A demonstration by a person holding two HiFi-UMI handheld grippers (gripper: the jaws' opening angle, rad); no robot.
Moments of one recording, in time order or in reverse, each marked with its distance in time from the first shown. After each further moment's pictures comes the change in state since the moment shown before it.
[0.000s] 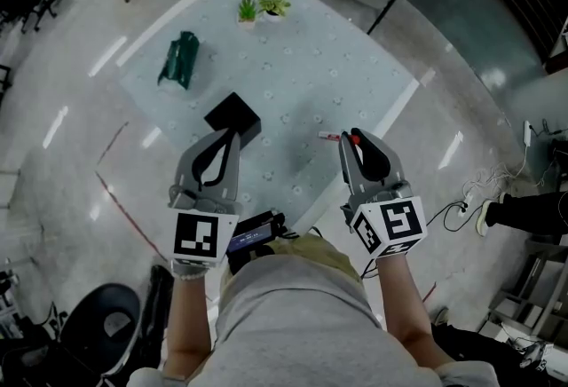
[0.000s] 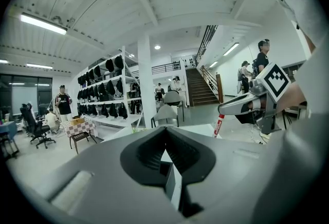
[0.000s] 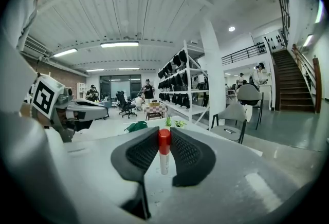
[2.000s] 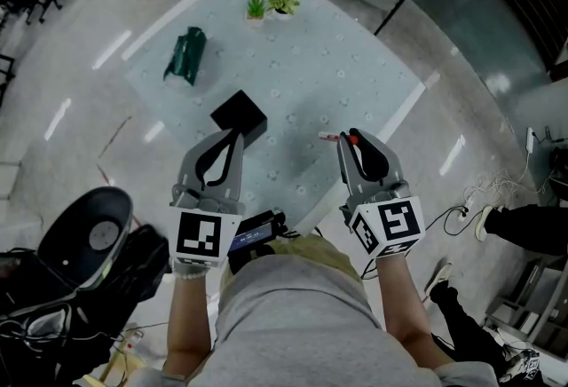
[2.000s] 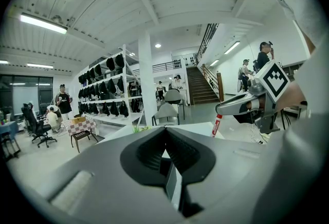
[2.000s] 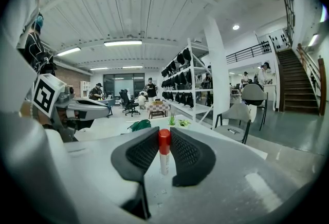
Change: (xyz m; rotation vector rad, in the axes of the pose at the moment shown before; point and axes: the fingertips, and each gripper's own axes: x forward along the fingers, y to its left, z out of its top) left arm -0.004 0.003 -0.006 0.001 0.023 0.005; right arm 0.010 0.012 -0.002 -0.021 0.018 0.037
